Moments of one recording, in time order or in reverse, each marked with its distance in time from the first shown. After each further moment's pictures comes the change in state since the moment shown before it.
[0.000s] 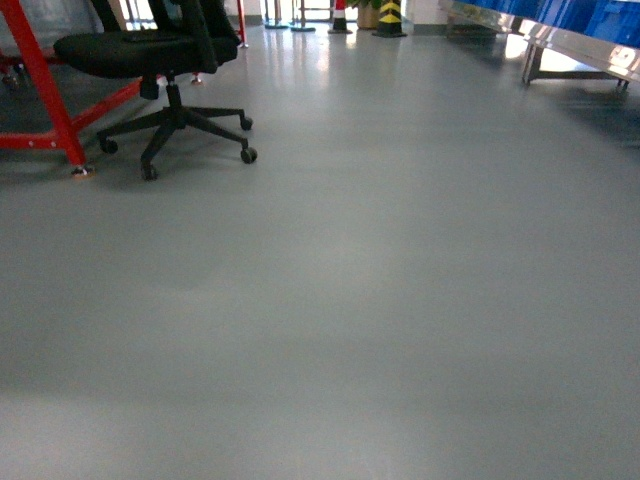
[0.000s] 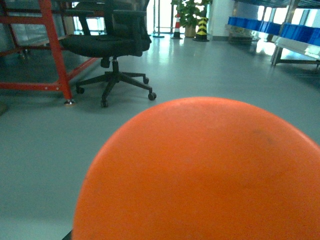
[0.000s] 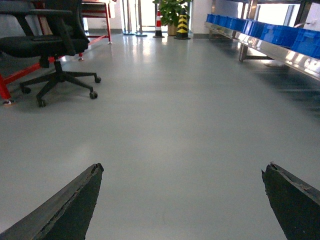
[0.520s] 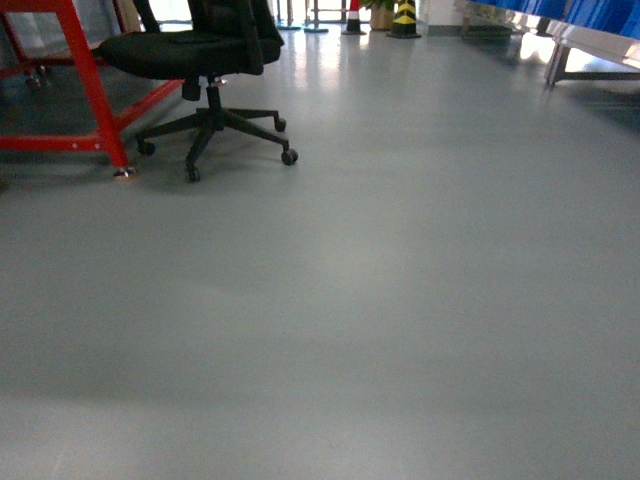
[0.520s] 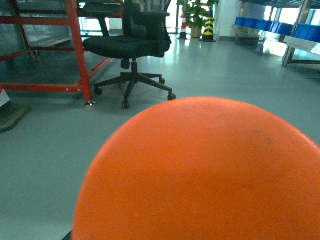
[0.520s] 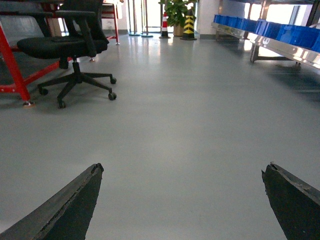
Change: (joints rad) left arm 0.000 0.000 0.000 -0.004 0.000 0.000; right arm 0.000 0.000 0.000 0.000 0.000 0.000
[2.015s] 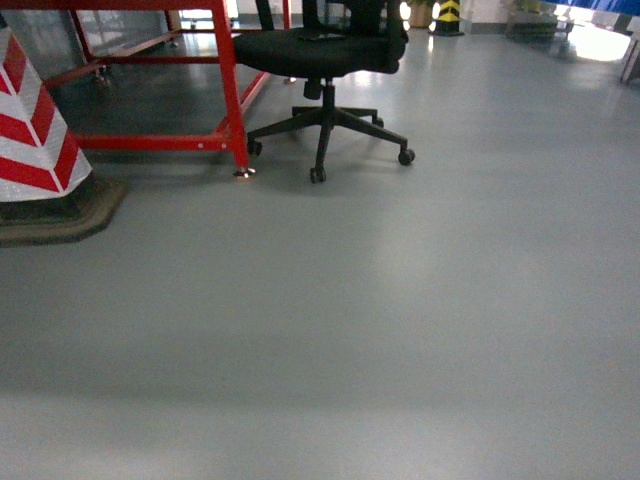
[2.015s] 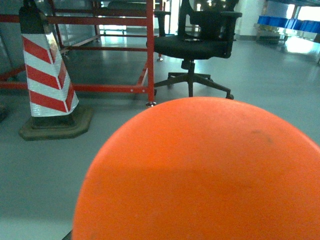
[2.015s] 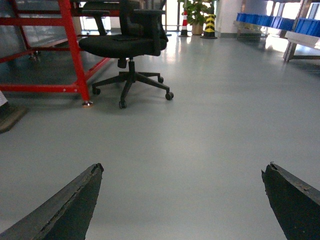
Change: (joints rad) left arm 0.000 0.000 0.000 -0.001 0.000 0.000; right arm 0.000 0.000 0.000 0.000 0.000 0.000
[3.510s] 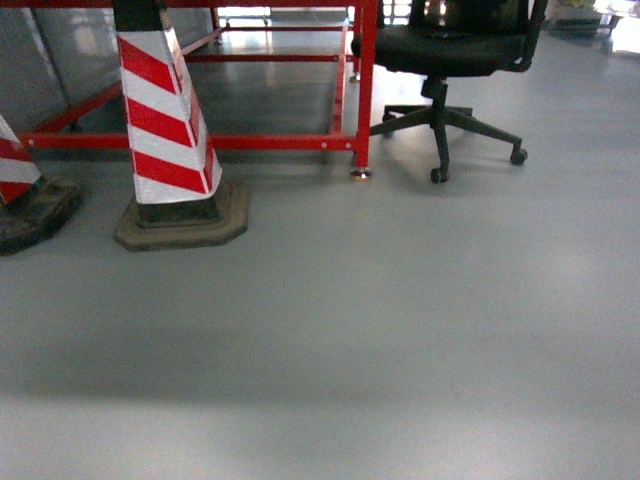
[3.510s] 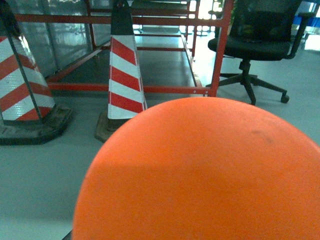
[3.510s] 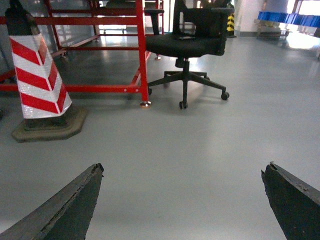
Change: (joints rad) left arm 0.000 0.000 0.000 0.002 0.000 0.000; right arm 0.000 0.000 0.000 0.005 0.000 0.000
